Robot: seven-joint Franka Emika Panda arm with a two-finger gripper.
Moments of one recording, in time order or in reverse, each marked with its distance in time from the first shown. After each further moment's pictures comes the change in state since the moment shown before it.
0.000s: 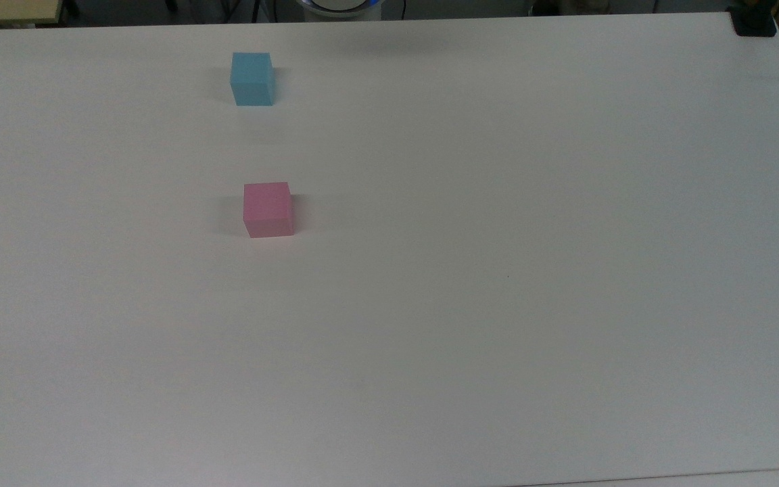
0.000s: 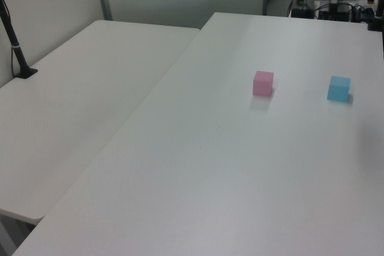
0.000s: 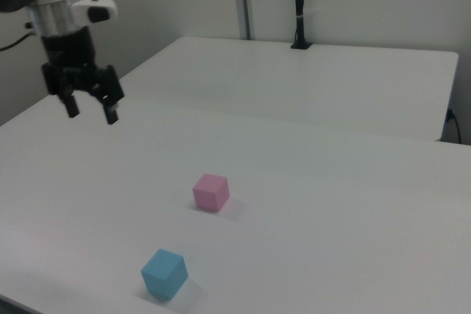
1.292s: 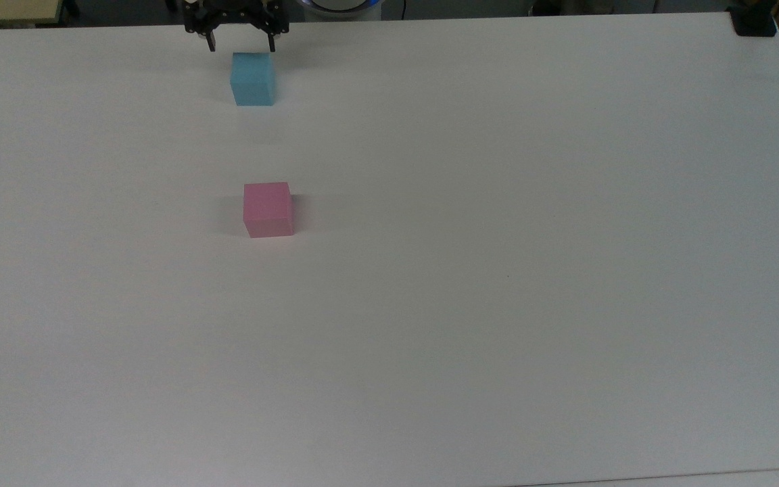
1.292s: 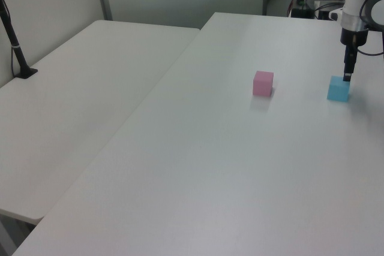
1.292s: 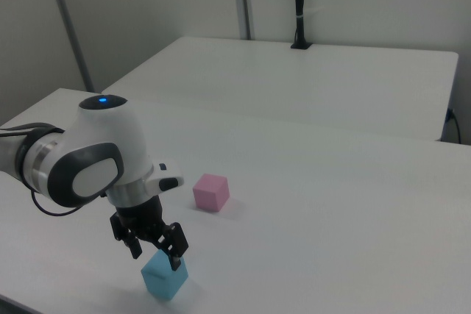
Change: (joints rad) arm -0.129 -0.026 -0.169 -0.706 -0.136 0.690 -0.190
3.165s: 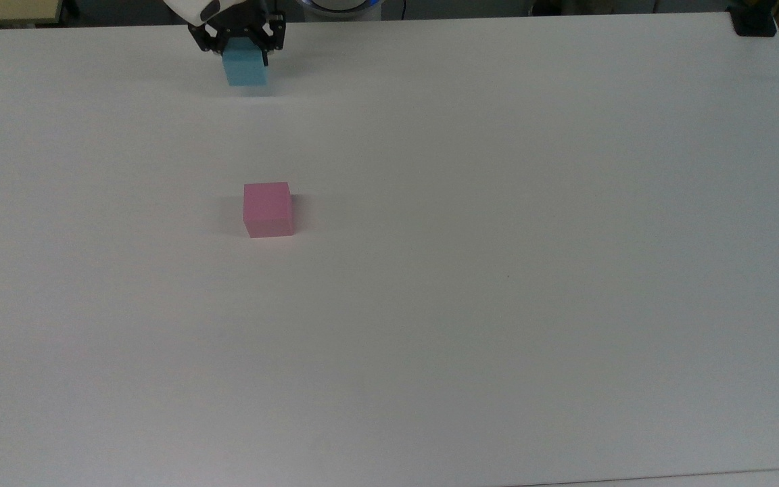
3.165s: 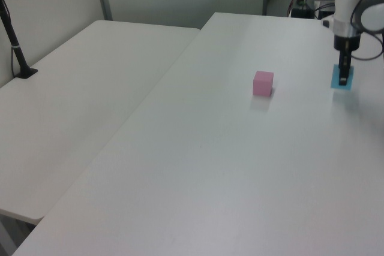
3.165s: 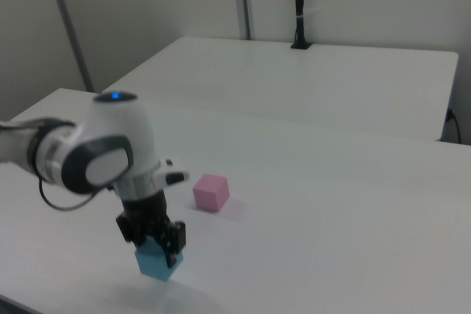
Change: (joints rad) arm 0.032 0.078 -0.003 0.068 -0.006 -0.049 -0.001
